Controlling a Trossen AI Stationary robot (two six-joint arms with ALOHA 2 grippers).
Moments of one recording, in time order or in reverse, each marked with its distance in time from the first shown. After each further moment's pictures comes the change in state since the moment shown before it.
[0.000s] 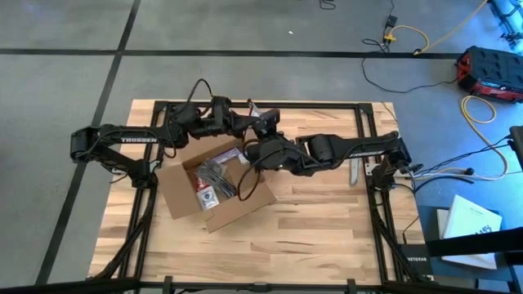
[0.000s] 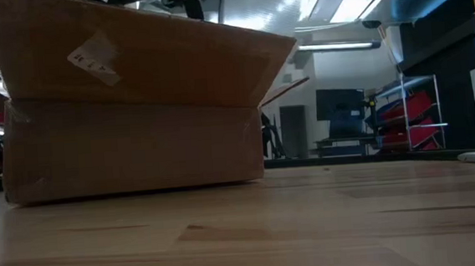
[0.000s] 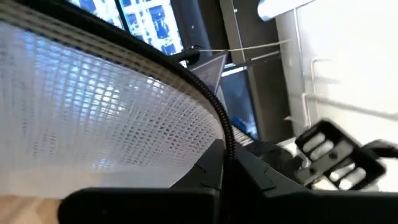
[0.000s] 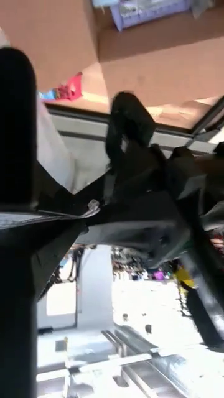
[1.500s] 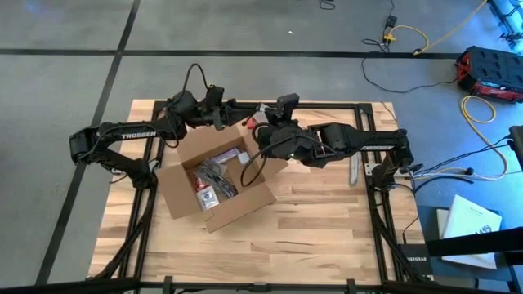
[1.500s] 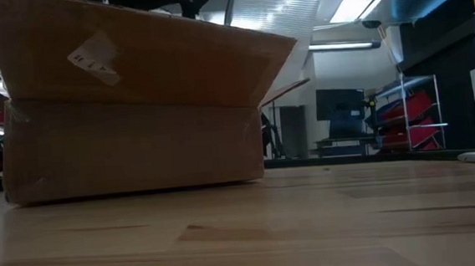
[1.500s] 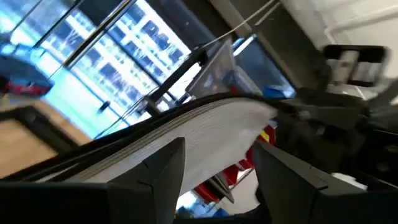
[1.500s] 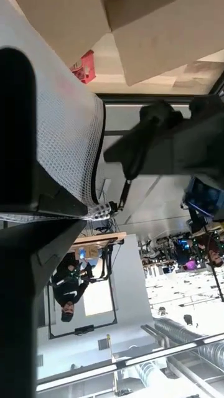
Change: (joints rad) left arm 0.156 -0.001 -0.002 0.000 0.164 0.472; right arm -0.012 -0.018 0.117 -0.140 0.076 0.133
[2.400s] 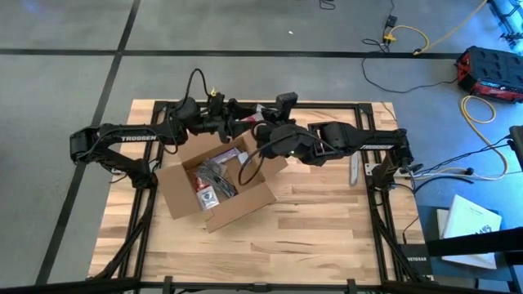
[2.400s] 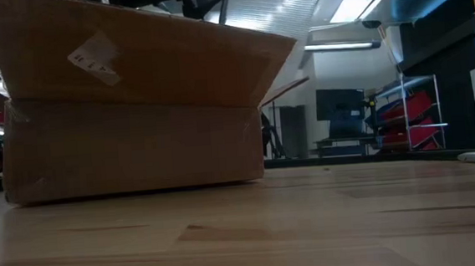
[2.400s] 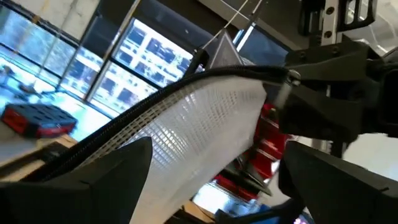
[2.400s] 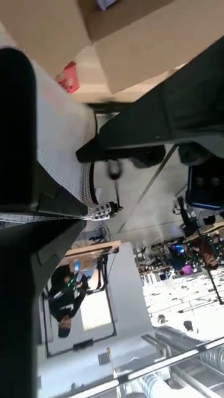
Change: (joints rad) left arm -0.086 0.000 0.000 -0.034 -0.118 0.273; right arm -0.007 0.001 -0.001 0.054 -0.051 0.025
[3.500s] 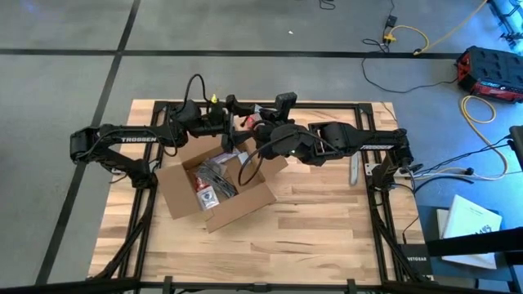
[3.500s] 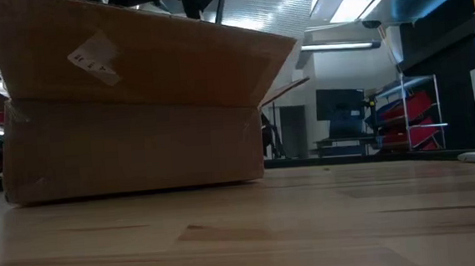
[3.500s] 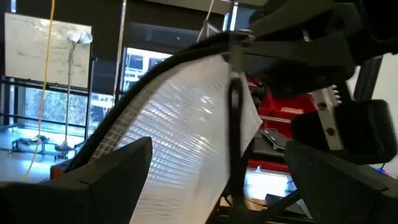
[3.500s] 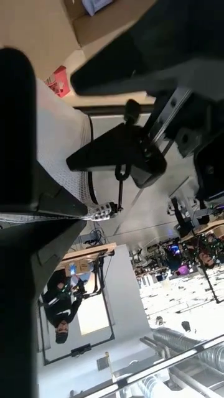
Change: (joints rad) left arm -0.025 0.000 0.000 -0.002 0.000 0.385; right arm 0.002 0.000 0.000 0.026 -0.024 0.003
